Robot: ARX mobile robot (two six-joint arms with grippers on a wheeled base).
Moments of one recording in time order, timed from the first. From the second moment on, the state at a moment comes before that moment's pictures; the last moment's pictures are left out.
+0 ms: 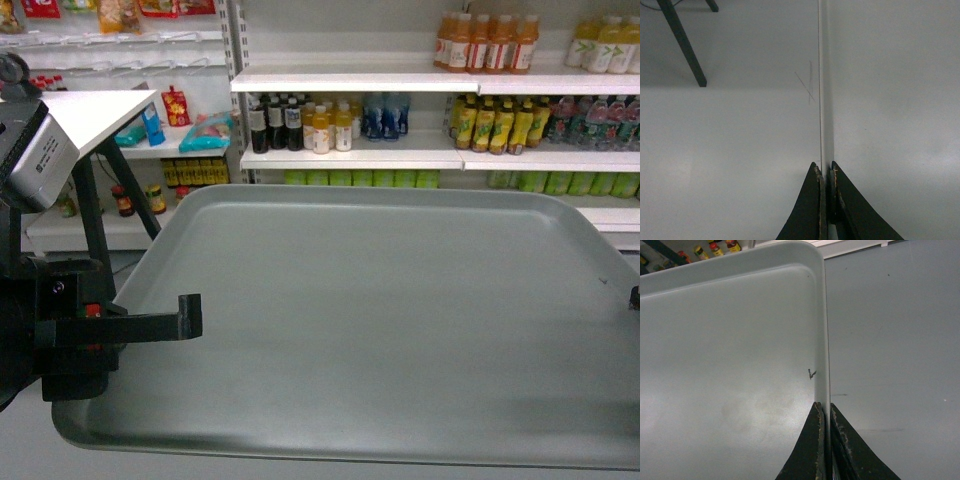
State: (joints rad) left arm -0.44 1.34 0.55 0.07 -0.32 -0.34; right arm 0.11 1.43 0.48 0.39 -0.07 0.28
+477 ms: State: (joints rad) left arm -0.44 1.34 0.55 0.08 -0.32 -0.34; right arm 0.11 1.43 0.48 0.39 -0.07 0.28
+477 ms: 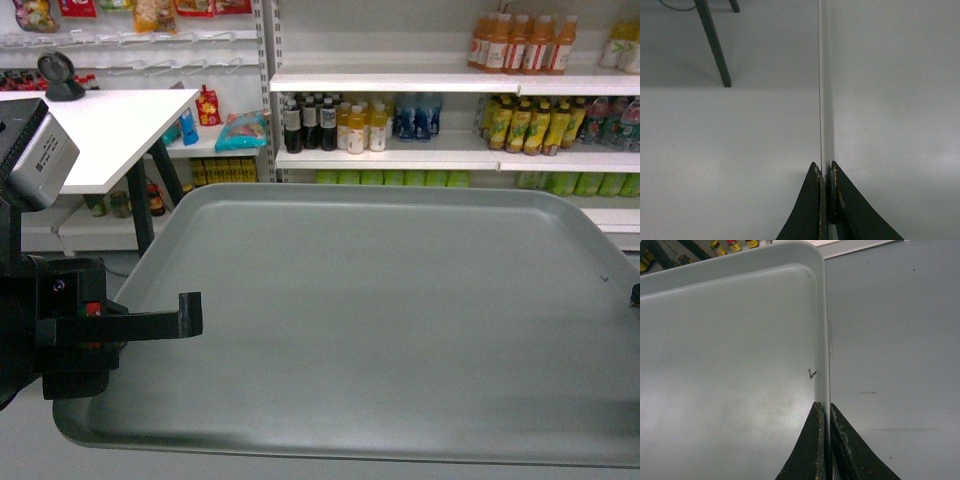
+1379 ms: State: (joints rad) left arm -0.44 1.34 0.55 0.07 -0.32 -0.34; right arm 0.11 1.44 0.48 0.39 -0.07 0.28
